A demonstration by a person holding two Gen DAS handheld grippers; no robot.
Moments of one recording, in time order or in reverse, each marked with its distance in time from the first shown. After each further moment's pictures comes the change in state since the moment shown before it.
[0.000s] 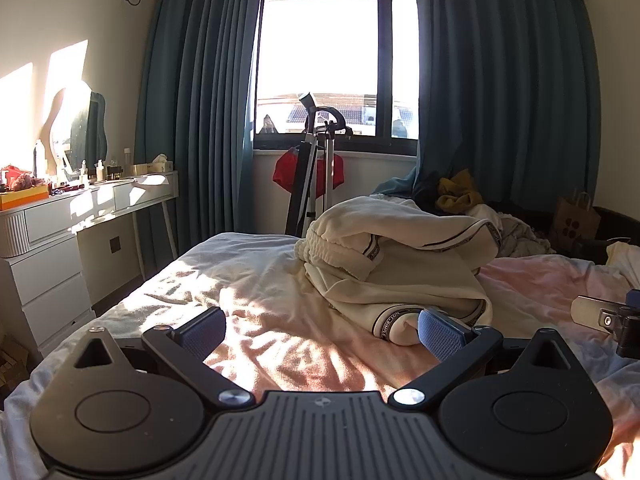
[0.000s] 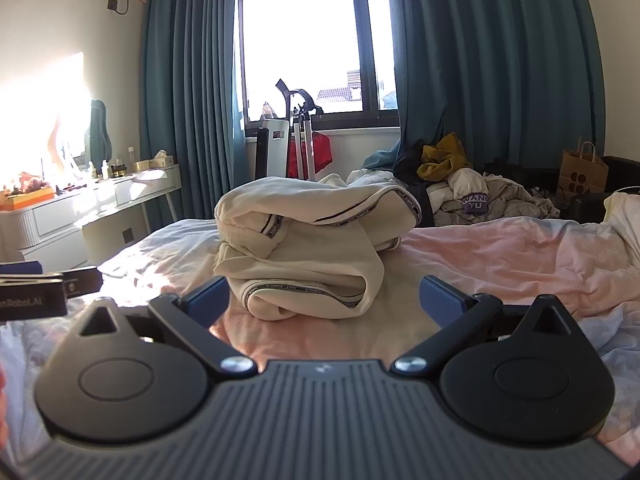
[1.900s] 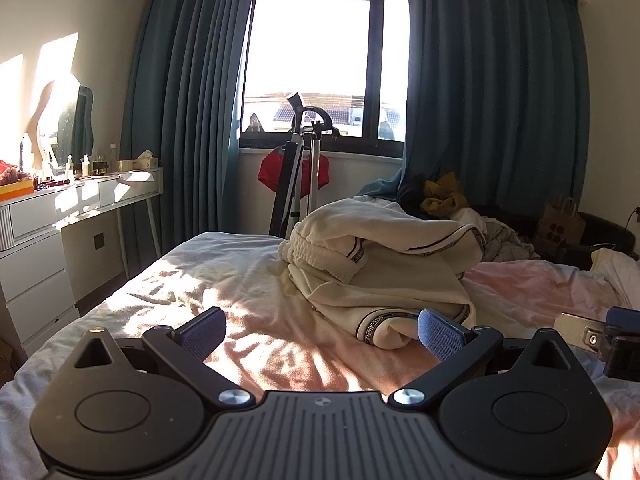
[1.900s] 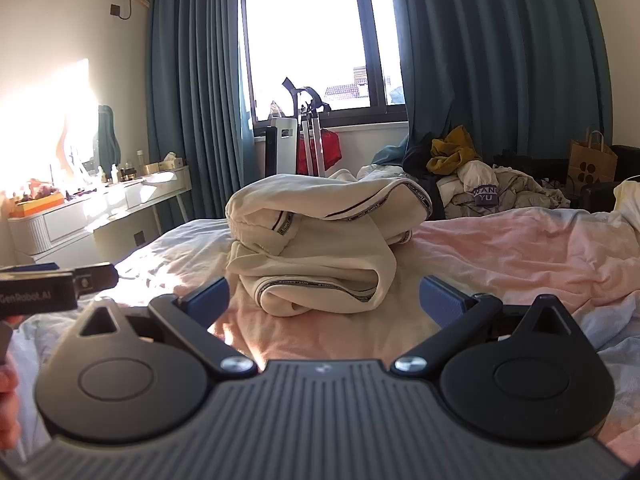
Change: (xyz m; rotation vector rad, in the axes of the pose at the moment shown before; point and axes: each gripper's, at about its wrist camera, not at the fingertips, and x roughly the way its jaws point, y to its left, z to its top) left arm 0.006 0.004 0.013 -0.015 0.003 -0.052; right arm -0.001 -0.002 -0.003 0.040 0.006 0.041
